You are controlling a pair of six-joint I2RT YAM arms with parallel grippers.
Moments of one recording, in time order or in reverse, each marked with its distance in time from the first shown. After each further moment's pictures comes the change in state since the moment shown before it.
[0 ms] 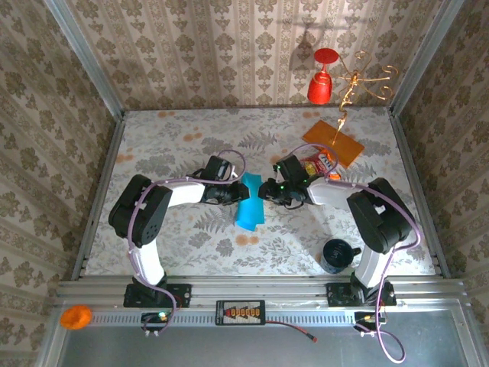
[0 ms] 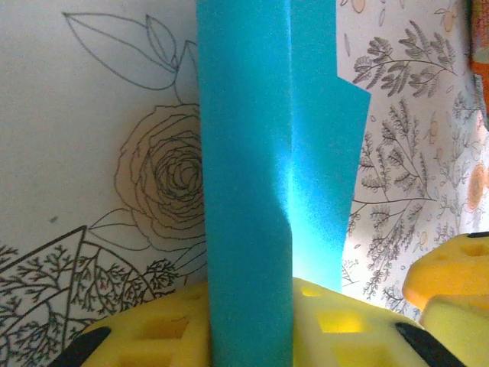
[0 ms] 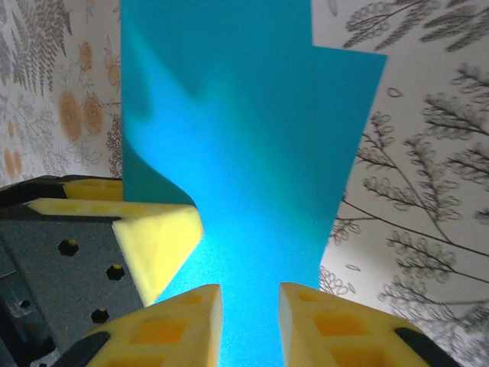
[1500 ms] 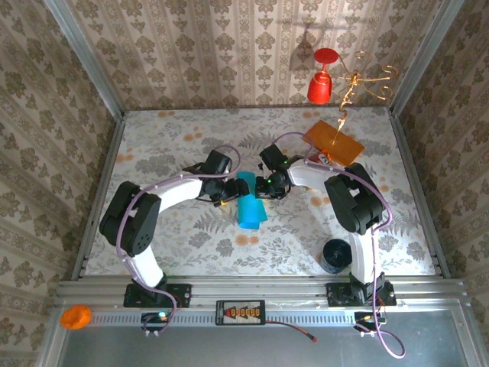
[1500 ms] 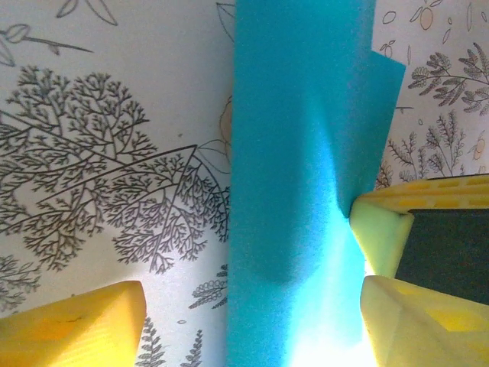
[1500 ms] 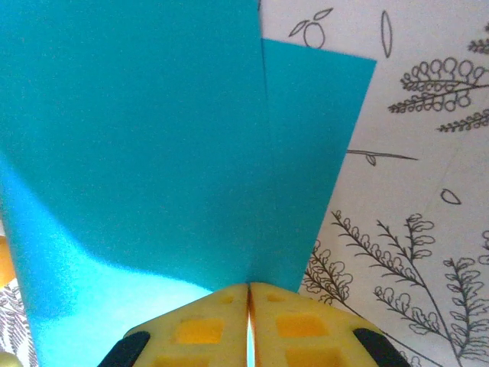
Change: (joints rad) left arm -0.021 -0.092 0.092 -0.314 -0.166 -0.096; right arm 0.020 0.247 0.352 -0.382 0.048 -0.251
